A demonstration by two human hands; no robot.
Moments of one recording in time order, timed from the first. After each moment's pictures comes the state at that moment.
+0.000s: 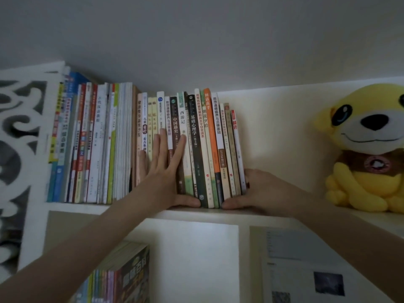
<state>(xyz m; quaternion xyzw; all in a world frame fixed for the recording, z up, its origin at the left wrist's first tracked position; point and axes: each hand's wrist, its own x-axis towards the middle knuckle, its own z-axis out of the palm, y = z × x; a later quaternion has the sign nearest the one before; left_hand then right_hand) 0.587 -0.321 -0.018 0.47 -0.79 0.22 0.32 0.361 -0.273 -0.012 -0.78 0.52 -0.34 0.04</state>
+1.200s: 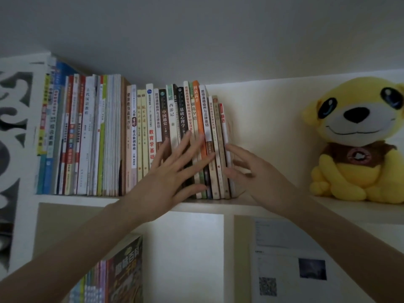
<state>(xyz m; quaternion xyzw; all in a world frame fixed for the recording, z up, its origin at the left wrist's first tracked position) 0.575 -0.316 -0.035 0.20 -0.82 0.40 0.37 0.363 -0.240 -0.026 -0.77 0.42 -0.48 -0.04</state>
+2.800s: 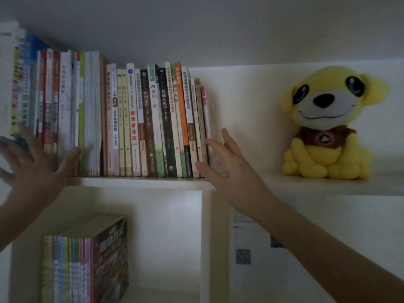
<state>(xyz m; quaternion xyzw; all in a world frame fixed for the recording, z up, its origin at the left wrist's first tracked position) 0.691 -0.337 -0.068 0.55 -0.56 0.10 0.61 0.388 -0.202 -0.057 -0.73 0.49 -0.46 -0.11</state>
